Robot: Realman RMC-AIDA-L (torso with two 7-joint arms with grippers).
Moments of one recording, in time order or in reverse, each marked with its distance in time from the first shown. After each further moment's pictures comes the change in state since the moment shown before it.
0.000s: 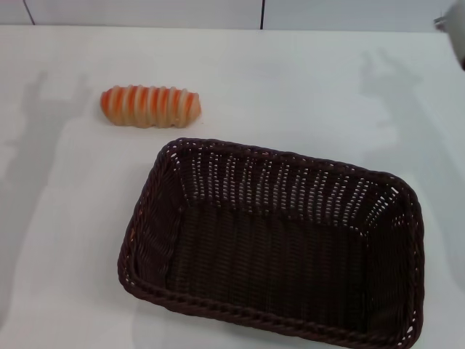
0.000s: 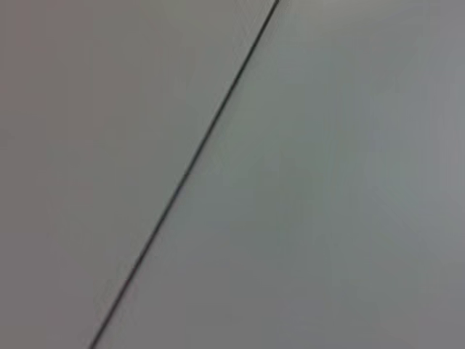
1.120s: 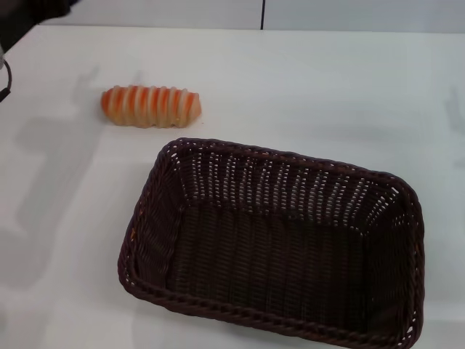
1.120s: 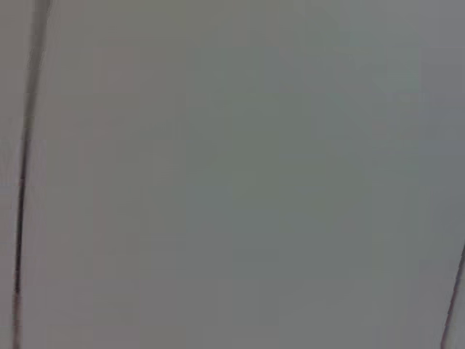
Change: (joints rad) left arm 0.114 0.161 0.135 -0.850 0.000 -1.213 0.225; right arm -0.025 0.003 -0.047 0.542 0.013 -0.767 0.626
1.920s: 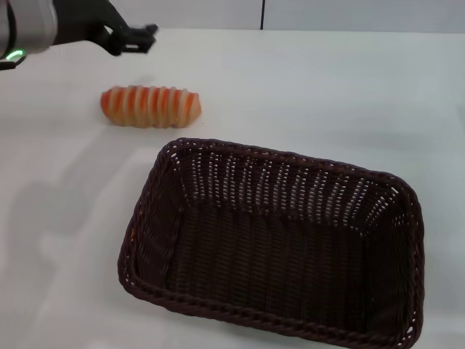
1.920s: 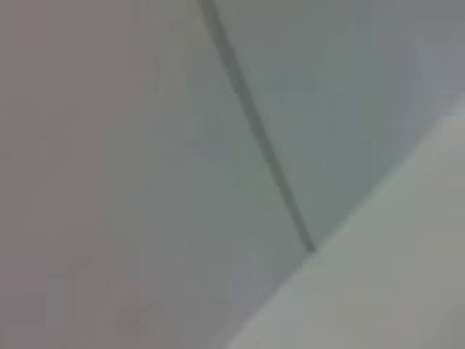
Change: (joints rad) left arm -0.231 -0.186 -0.318 -0.222 -0.273 -0.903 1.105; right arm -0.041 0.000 0.014 -0.007 0.000 0.013 0.006
